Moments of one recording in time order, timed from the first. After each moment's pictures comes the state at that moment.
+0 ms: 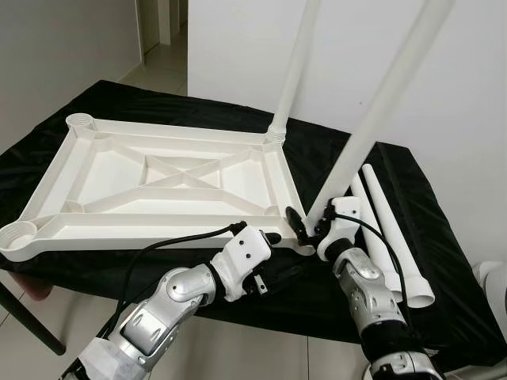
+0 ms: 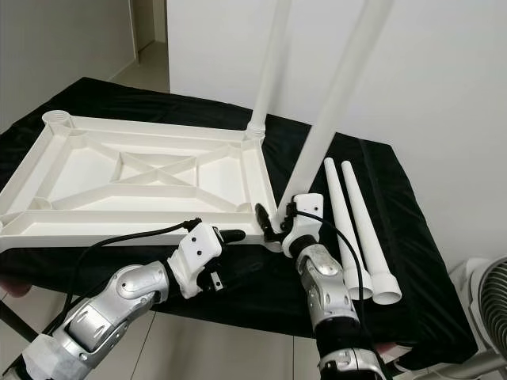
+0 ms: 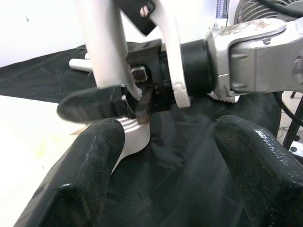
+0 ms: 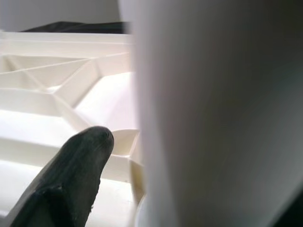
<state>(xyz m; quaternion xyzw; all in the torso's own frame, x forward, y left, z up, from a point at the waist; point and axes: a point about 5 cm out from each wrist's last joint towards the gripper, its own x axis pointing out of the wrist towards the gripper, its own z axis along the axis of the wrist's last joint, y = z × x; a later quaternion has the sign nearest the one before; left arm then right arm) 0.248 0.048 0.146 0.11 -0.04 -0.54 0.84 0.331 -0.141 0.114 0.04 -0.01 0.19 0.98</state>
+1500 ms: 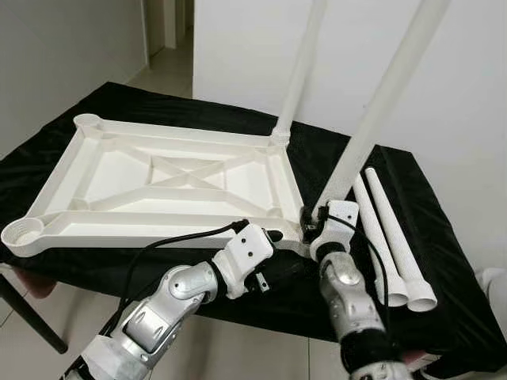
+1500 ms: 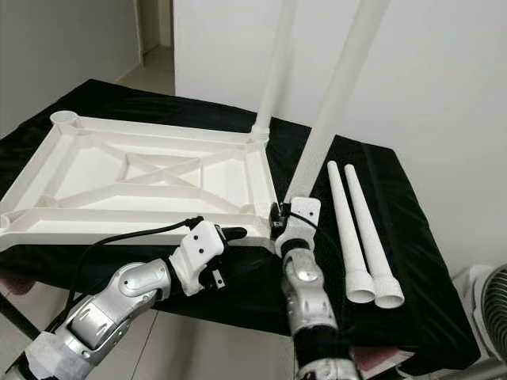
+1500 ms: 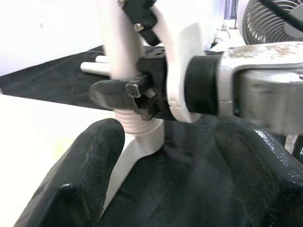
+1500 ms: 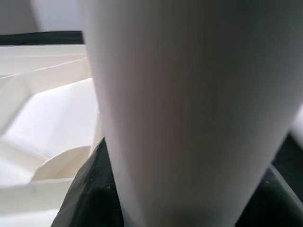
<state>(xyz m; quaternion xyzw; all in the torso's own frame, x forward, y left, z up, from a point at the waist) 0.251 0.047 0.148 0.12 -0.05 -0.53 0.84 0.316 -0.128 0.109 0.05 0.00 -0.06 1.00</state>
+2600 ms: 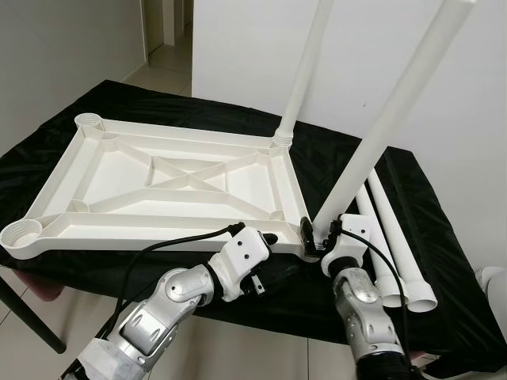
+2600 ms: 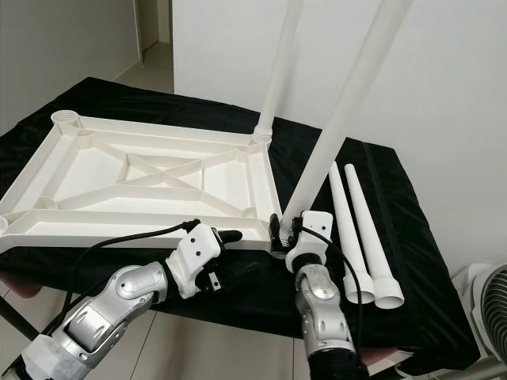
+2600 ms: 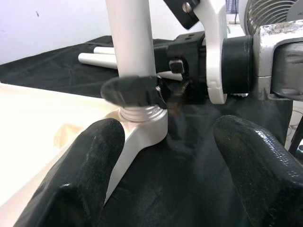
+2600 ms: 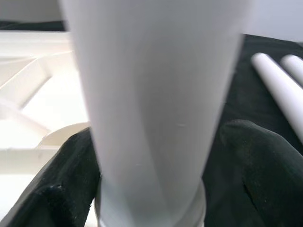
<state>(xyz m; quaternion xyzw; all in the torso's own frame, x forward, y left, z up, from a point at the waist) 0.250 0.052 0.142 0.12 -0.03 -0.53 0.84 0.301 -0.149 0.106 0.03 -0.01 0.06 1.00</state>
